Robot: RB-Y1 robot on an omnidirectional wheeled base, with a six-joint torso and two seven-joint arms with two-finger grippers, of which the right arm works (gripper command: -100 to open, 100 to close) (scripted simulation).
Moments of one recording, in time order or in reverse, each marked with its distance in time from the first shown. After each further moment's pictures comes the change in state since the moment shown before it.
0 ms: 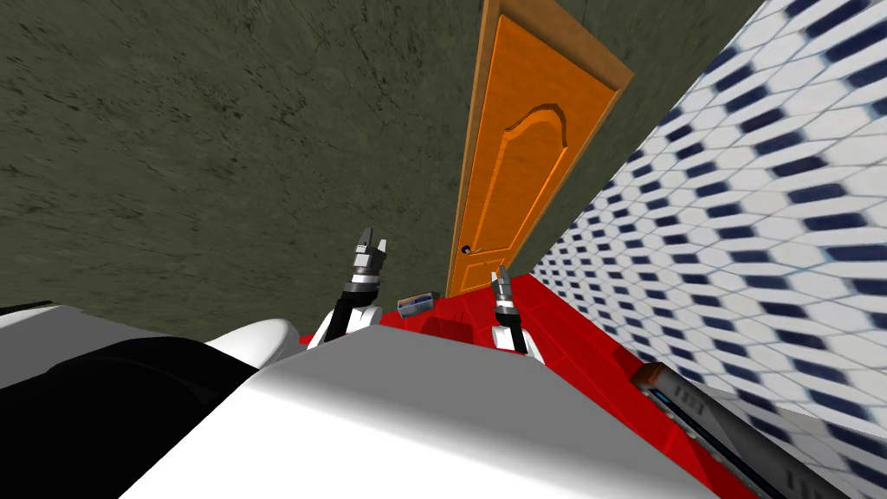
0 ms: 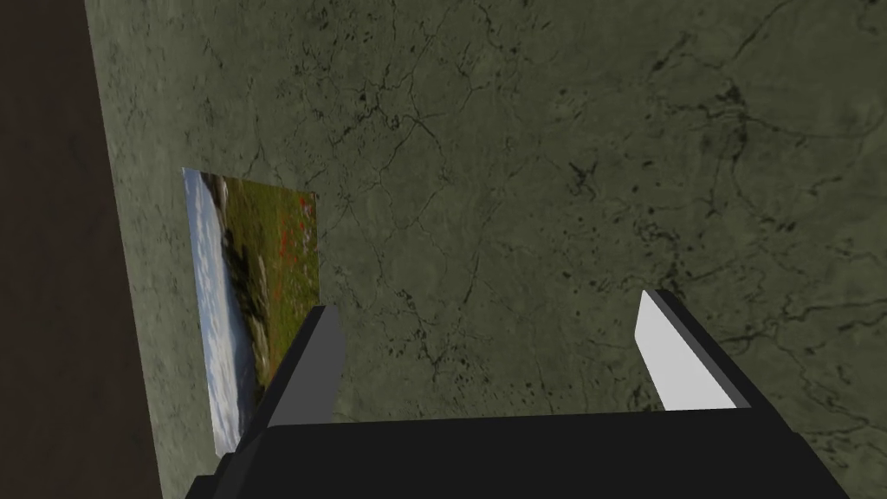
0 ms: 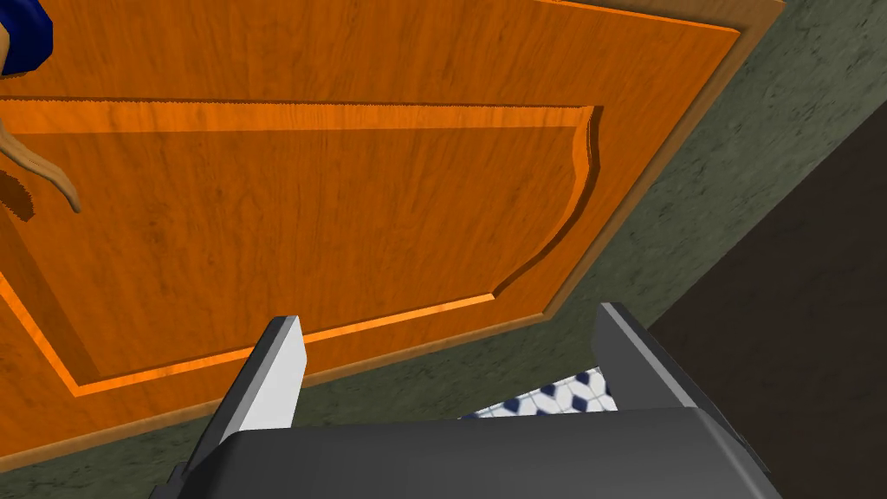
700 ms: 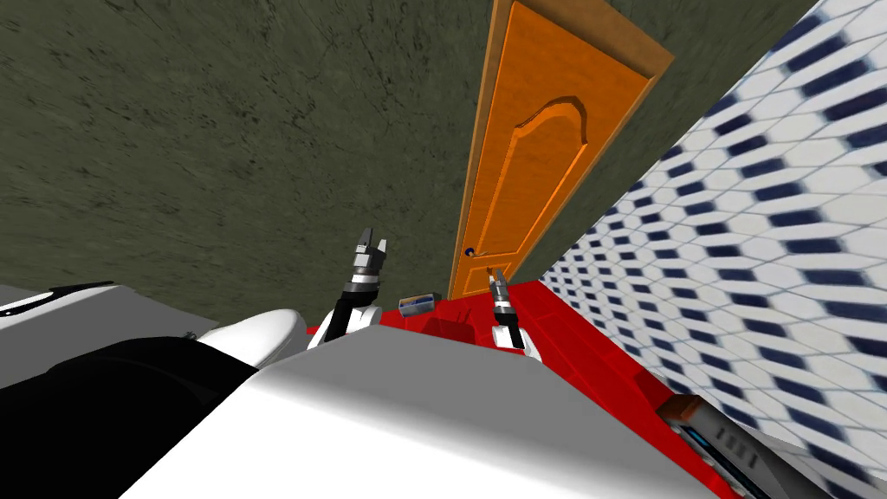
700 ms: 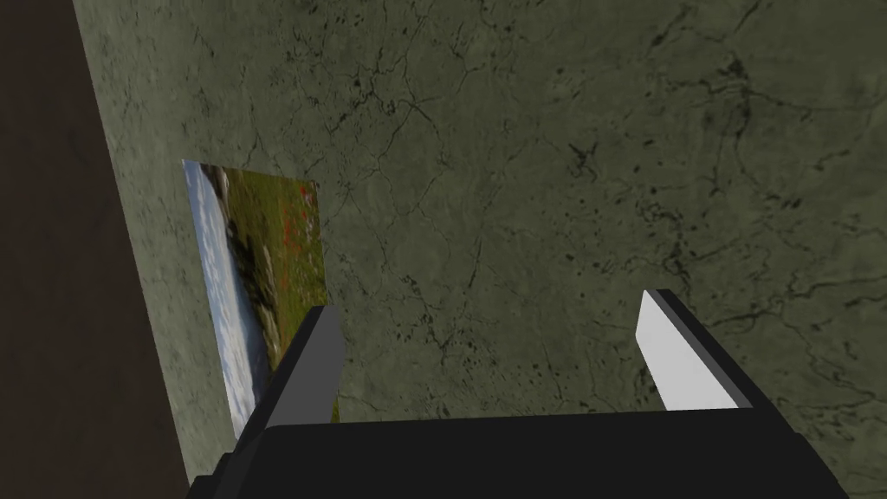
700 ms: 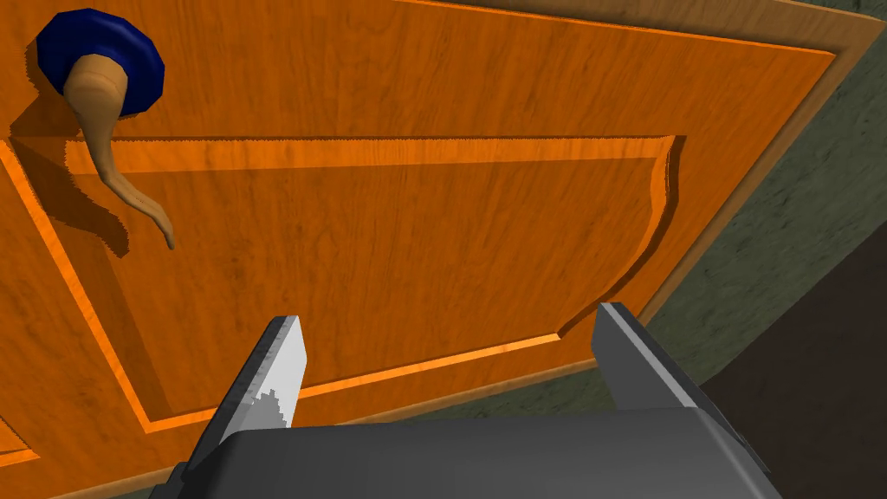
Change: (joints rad) arm -0.074 -0.032 -0.004 0.179 -0.009 -0.023 -0.024
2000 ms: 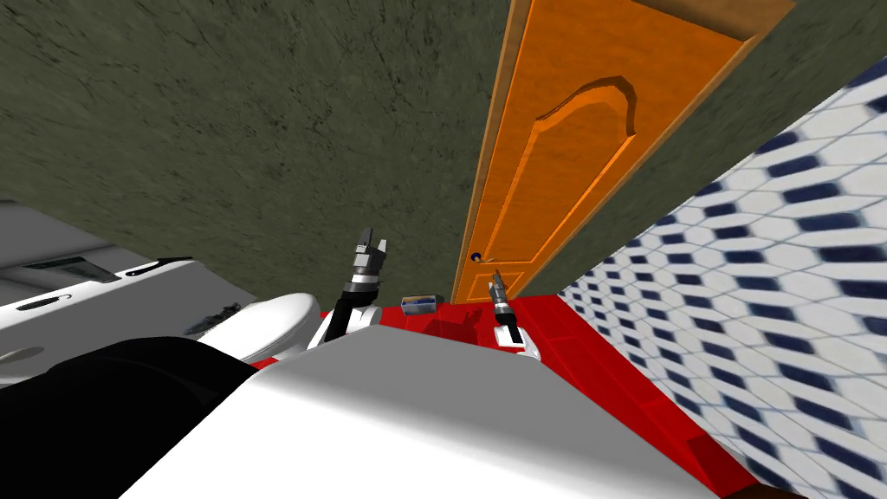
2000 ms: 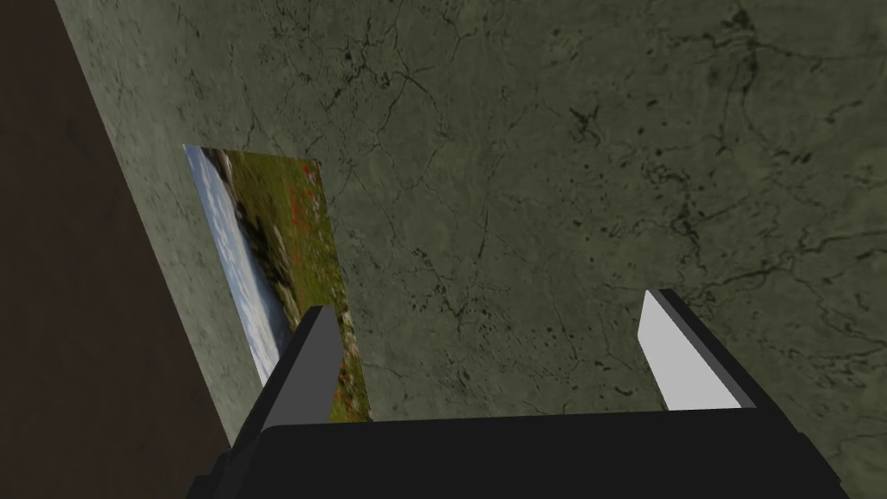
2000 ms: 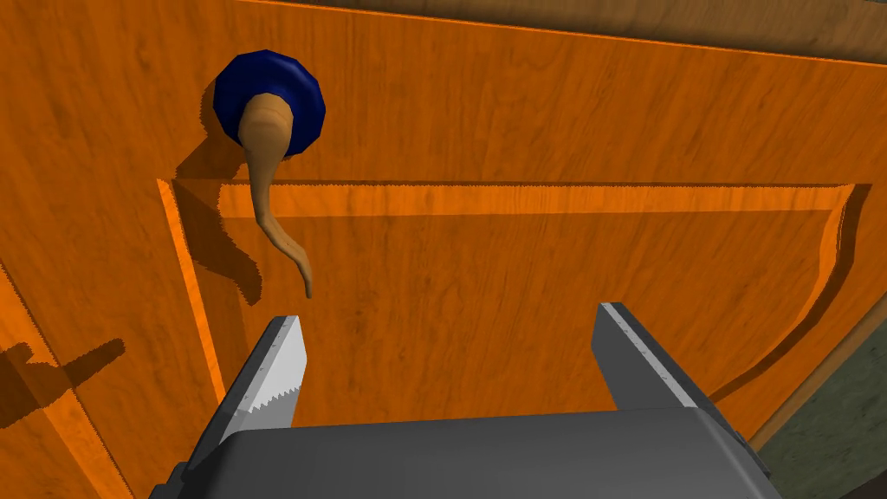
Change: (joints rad) arm -0.136 -0.054 -0.005 0.326 -0.014 -0.035 -0.042
